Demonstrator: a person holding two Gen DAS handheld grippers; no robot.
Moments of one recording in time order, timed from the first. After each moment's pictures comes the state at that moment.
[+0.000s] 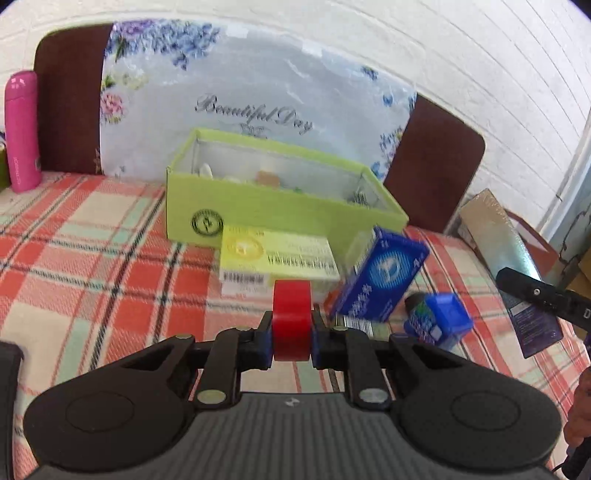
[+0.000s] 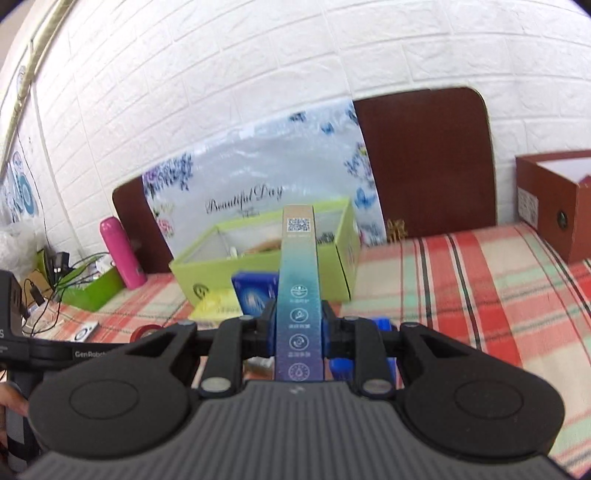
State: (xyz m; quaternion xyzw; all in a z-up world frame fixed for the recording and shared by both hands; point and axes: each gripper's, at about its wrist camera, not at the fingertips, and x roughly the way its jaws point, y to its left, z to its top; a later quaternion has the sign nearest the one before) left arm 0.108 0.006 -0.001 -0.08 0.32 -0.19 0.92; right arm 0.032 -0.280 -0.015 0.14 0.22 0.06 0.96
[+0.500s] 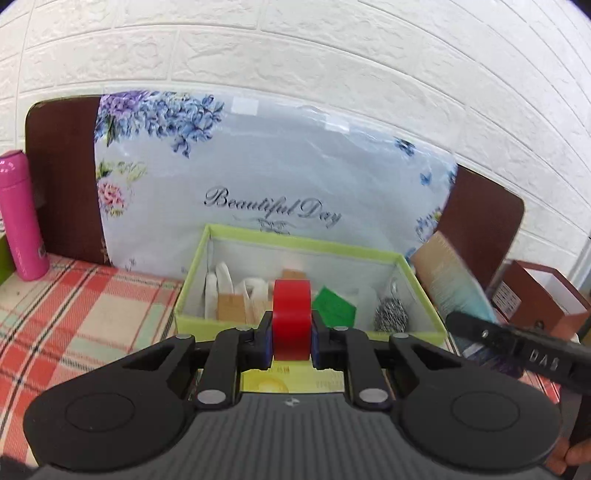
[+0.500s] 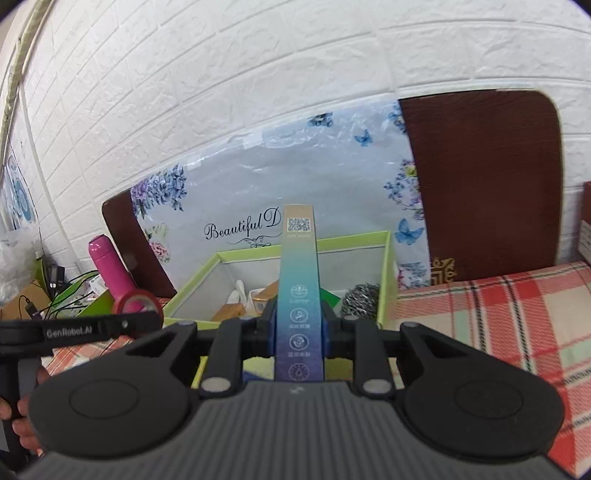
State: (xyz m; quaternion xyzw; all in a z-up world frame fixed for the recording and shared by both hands) left arm 0.198 -0.009 0.054 -0.06 0.27 -0.14 0.95; right arm 0.166 -0.265 -0.002 0.14 0.24 0.08 0.96
